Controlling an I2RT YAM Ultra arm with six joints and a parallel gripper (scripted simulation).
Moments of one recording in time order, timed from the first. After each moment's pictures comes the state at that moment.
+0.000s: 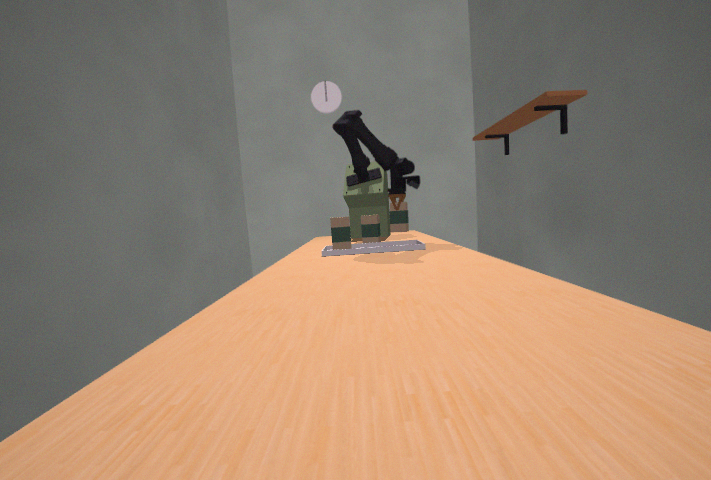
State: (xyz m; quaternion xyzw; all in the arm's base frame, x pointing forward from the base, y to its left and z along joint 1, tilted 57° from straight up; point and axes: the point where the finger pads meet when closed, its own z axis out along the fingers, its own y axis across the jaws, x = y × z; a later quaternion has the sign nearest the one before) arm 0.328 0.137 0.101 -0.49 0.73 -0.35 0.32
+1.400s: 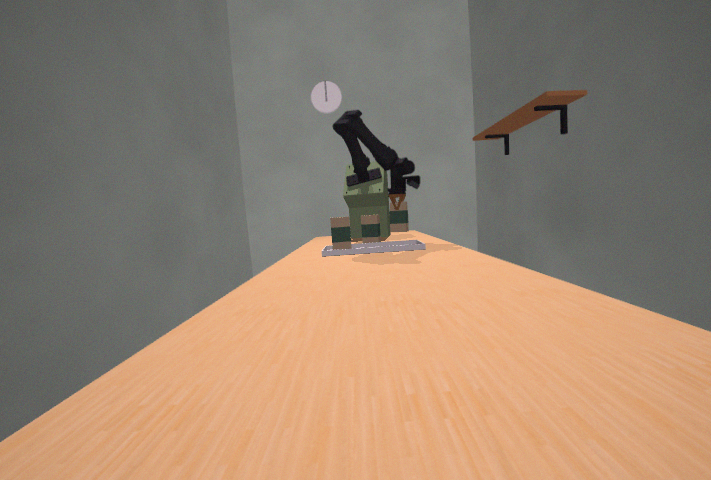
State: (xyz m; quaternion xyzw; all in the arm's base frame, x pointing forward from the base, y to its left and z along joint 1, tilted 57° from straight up) arm 0.328 0.137 0.102 -0.49 0.73 -0.35 0.32
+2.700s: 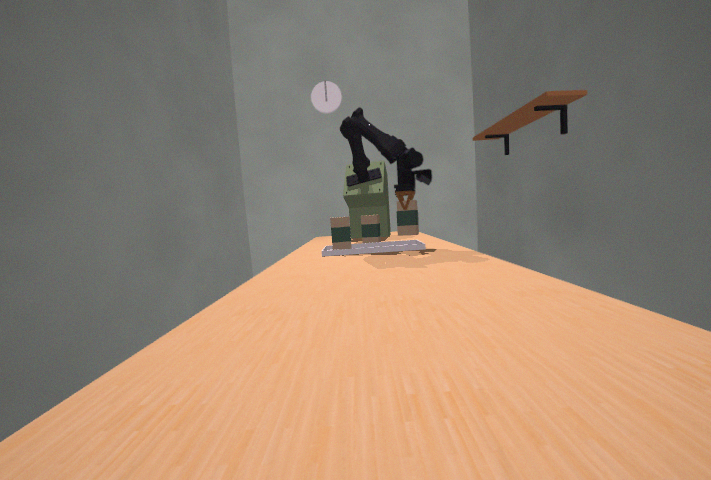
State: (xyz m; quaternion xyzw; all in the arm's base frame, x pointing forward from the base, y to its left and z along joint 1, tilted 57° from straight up) arm 0.430 0.164 0.242 -0.49 0.73 -0.35 0.33
